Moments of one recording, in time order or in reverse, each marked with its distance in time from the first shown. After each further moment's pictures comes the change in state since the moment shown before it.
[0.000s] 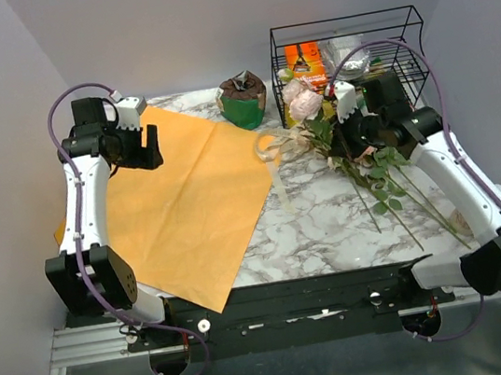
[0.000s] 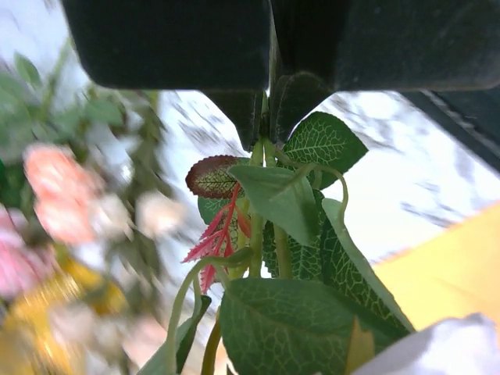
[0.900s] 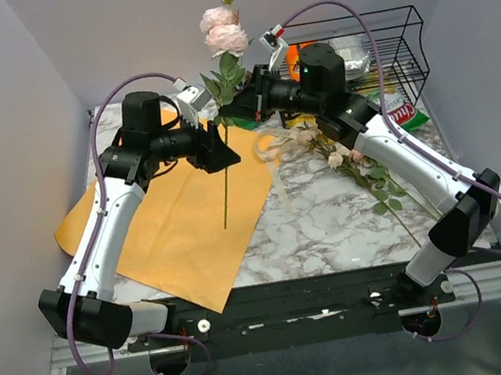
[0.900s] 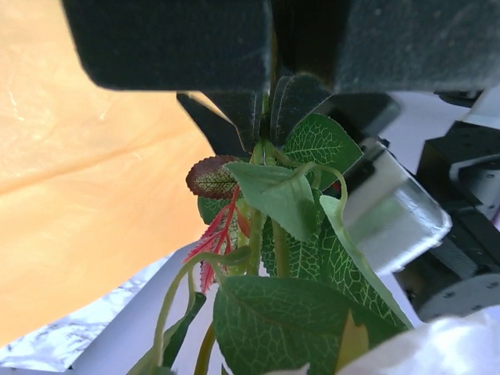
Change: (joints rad) left arm -0.409 -0.188 -0.032 0.193 0.431 -0.310; right arm 0.349 0.284 0.330 0.724 -0.182 0.882
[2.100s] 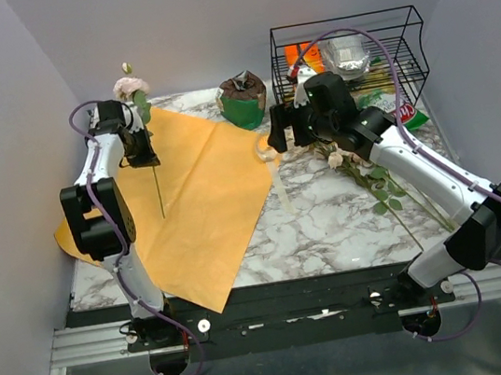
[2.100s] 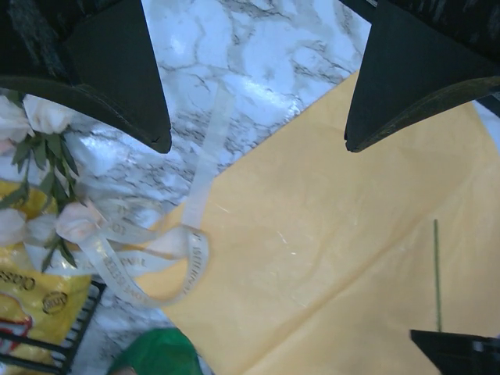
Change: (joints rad) left arm 0.423 0.621 0.139 -0.015 -0.511 -0.068; right arm -0.050 -0.117 -0.186 -0.427 0.493 -0.403
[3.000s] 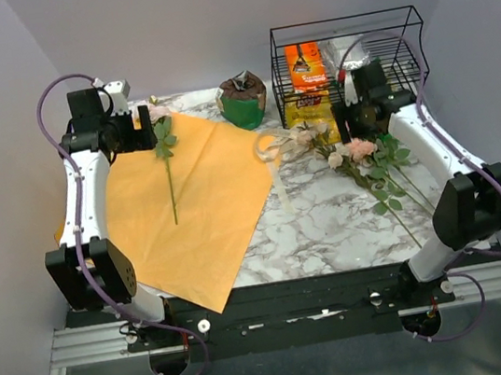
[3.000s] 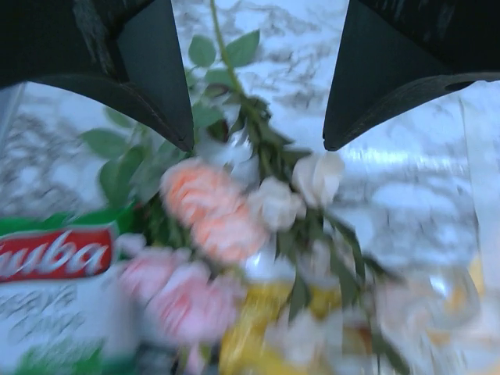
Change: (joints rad) left arm -0.010 -0.373 -0.039 -0.008 -0.021 0.164; right arm -0.413 0.118 -0.009 -0.197 0.083 -0.331
